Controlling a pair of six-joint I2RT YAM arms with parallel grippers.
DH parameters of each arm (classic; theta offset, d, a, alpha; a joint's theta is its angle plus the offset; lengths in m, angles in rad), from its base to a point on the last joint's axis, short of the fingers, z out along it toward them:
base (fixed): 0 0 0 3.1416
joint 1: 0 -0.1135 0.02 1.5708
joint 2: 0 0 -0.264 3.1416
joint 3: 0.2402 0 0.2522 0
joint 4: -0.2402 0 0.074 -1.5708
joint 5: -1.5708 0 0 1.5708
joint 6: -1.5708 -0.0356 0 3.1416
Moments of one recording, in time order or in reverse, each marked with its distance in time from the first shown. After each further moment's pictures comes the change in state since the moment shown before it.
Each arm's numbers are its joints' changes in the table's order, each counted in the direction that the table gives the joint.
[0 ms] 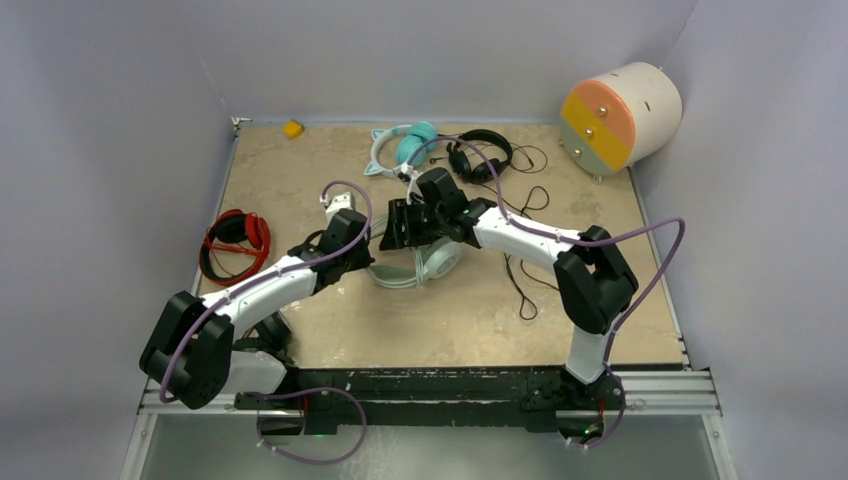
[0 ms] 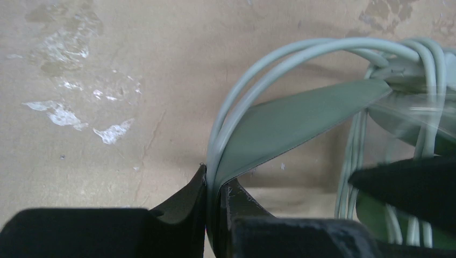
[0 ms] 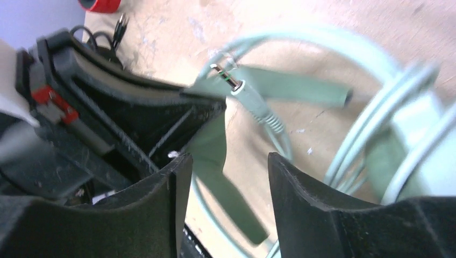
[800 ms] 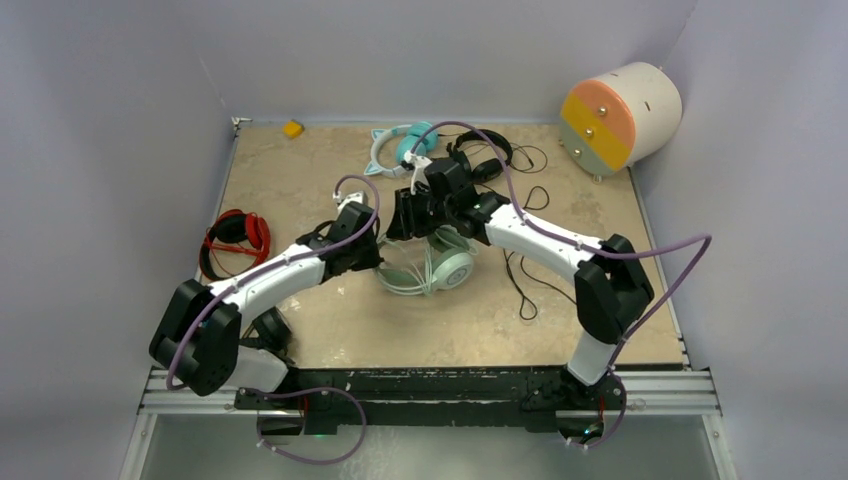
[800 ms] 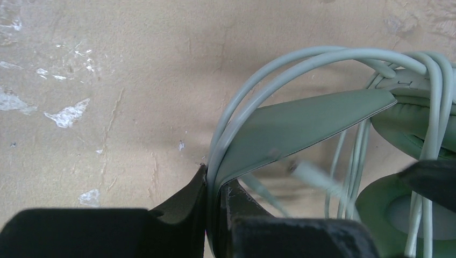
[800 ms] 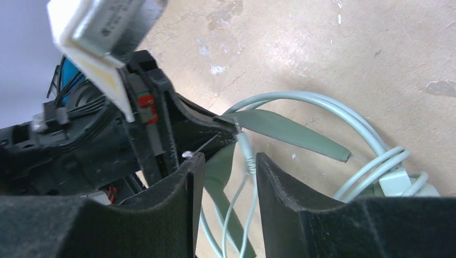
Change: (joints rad) left arm 0.018 0.065 0.103 -0.124 -0.107 0.025; right arm 0.004 -0.069 0.032 -0.024 -0.061 0.123
